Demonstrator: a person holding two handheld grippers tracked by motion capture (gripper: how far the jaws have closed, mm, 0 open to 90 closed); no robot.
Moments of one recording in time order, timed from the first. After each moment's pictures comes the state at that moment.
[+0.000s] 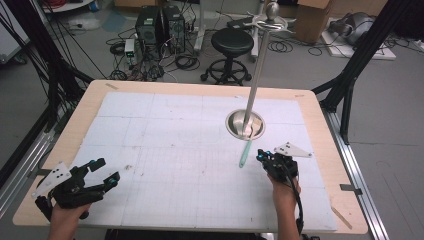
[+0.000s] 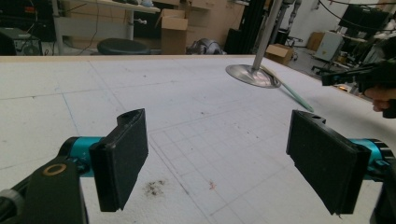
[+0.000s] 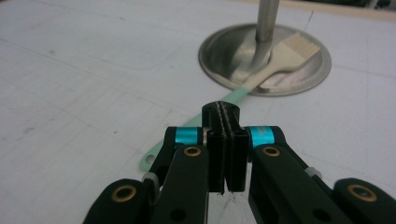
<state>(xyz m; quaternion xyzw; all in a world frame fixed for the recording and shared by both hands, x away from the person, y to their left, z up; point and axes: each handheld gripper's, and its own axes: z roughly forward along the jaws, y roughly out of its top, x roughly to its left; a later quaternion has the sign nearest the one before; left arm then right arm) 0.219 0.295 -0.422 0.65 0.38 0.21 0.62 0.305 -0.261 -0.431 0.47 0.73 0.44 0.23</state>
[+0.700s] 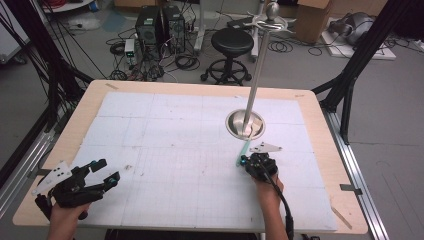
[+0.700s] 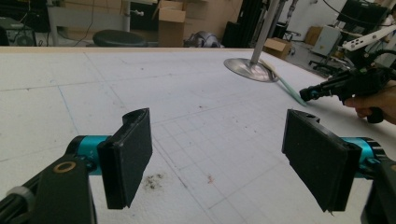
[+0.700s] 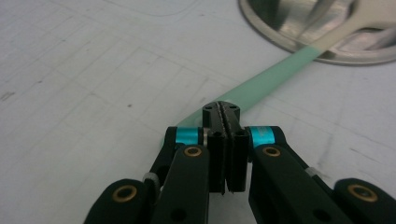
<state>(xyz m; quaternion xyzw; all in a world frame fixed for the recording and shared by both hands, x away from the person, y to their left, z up) 0.221 0.295 -0.421 0.66 0.39 0.20 0.61 0.317 -0.211 -0.448 0.44 0.80 0.37 0.19</state>
